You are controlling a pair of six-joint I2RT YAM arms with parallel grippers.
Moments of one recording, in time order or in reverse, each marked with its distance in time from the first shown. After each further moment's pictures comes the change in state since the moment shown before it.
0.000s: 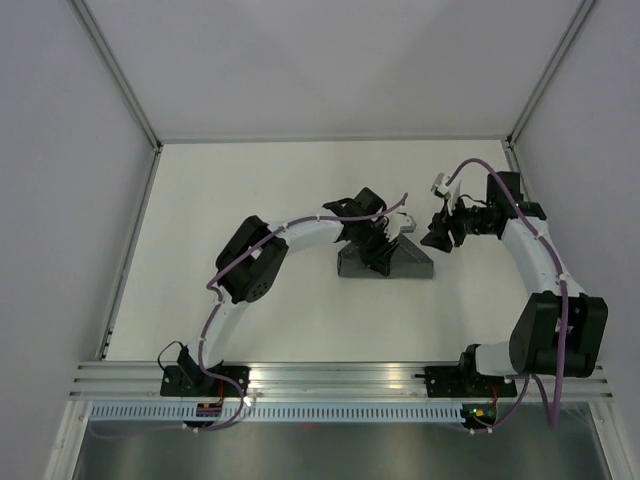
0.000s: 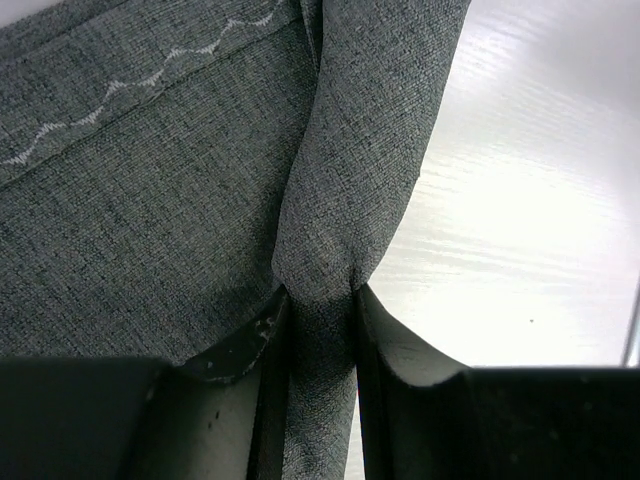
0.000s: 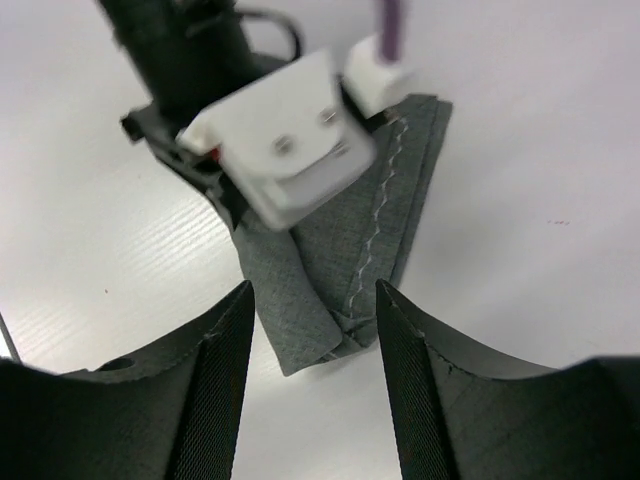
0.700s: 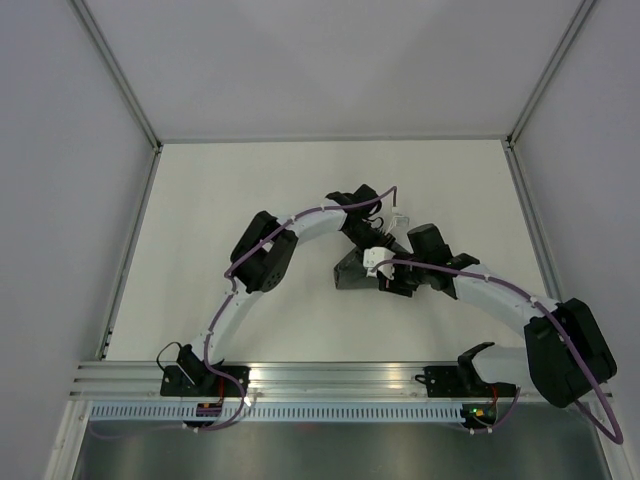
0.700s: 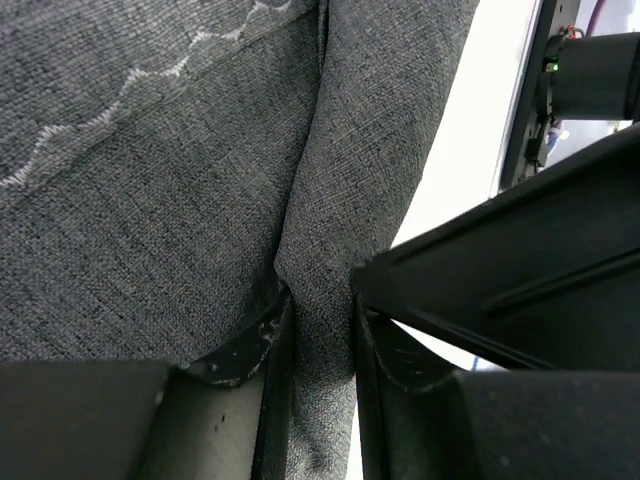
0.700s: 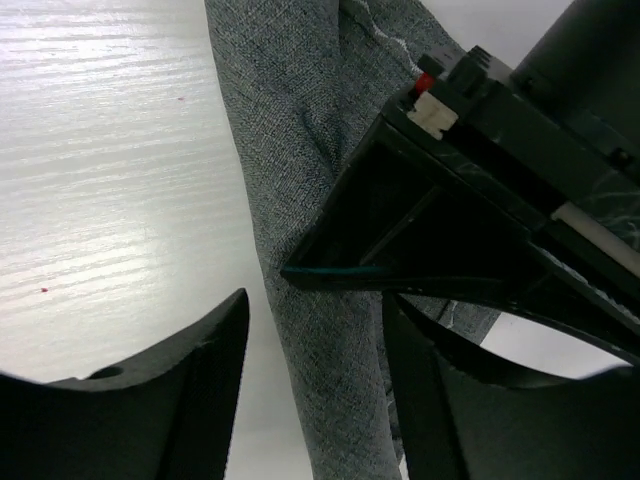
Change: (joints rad) left arm 0.075 0.209 0.265 -0.322 0.333 -0.156; right arm 0.564 -0.165 -0.510 0.475 0.472 -0.112
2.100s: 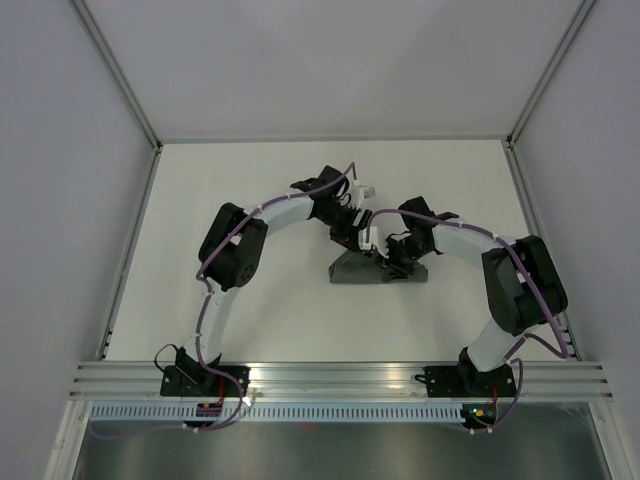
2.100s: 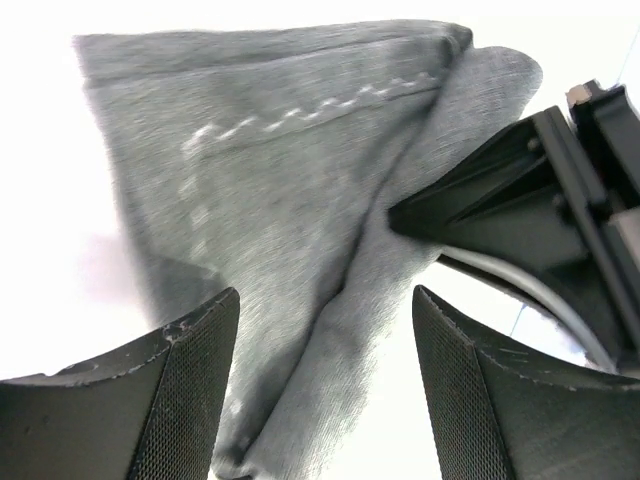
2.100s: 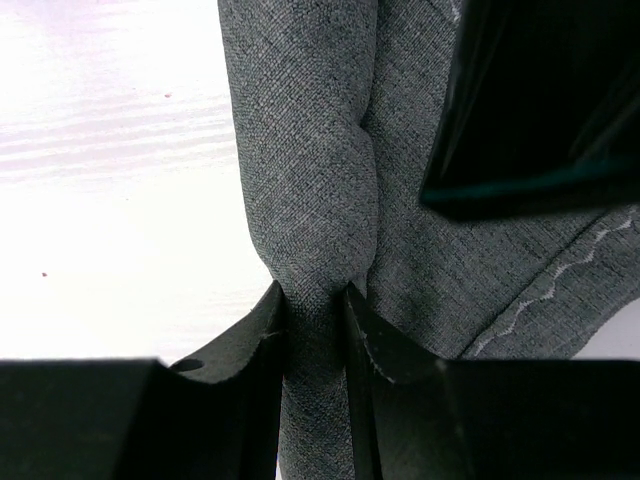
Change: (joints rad) left arm 0.138 -0.168 -0.186 0.185 -0.142 -0.211; right arm -0.082 0.401 0.314 -0.266 -0.154 -0.103
